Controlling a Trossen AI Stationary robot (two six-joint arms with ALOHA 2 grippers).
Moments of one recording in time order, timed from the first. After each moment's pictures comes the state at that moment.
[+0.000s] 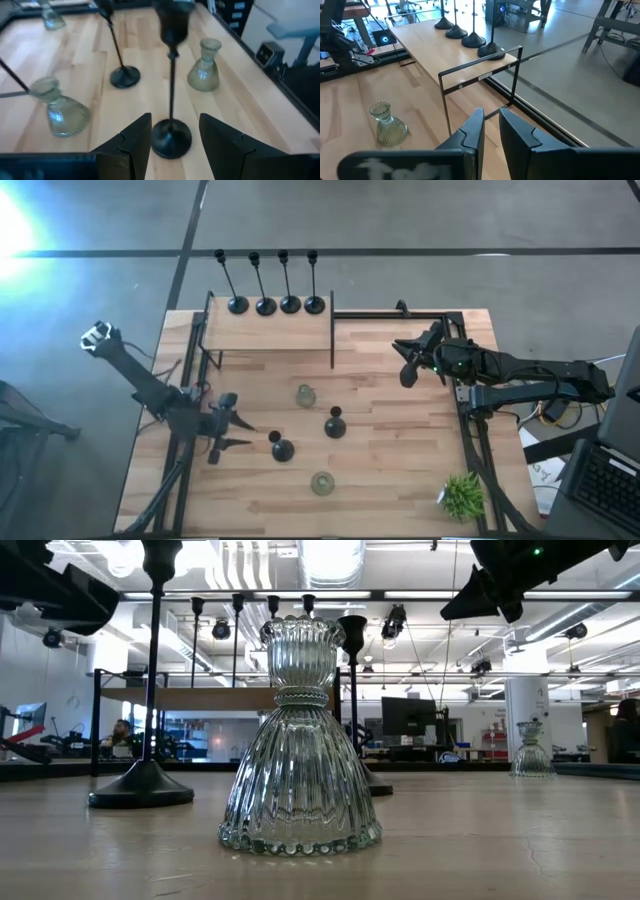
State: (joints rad) left arm -0.71 0.66 0.40 -0.23 -0.49 -0.26; right arm -0.13 0.77 0.63 -0.21 0.46 0.18
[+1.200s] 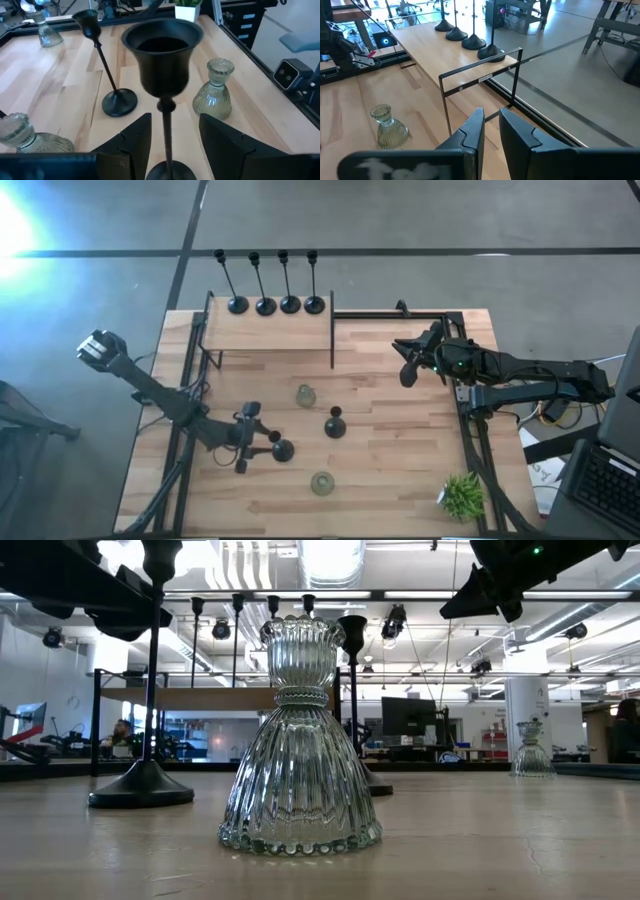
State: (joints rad) left arm -0.59 1.05 0.42 0.24 -0.44 -0.16; right arm -0.13 0.77 0.63 -0.20 0.46 0.18
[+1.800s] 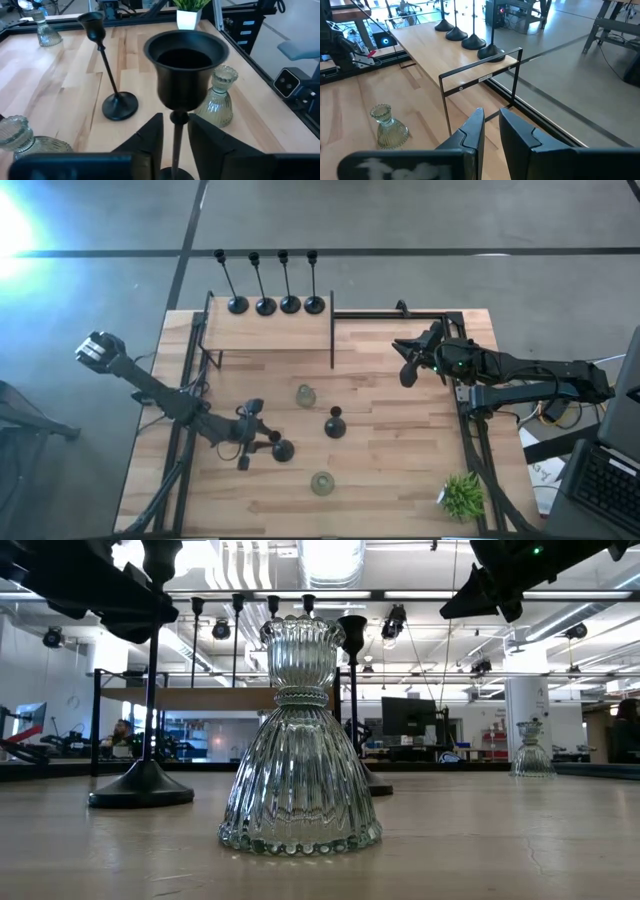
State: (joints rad) left arm -0.53 1.05 0.42 0.26 -0.38 -0.16; right arm -0.13 0.77 0.63 -0.20 0.46 0.18
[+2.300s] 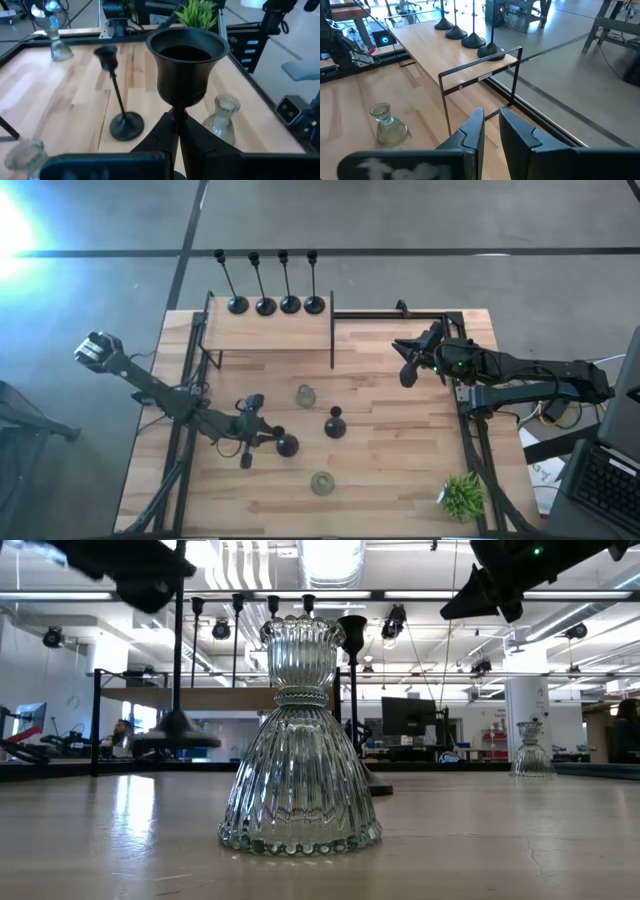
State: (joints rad) left arm -0.52 1.03 0.54 0.18 -0.39 -0.16; right arm -0.13 0.77 0.63 -0.20 0.46 0.18
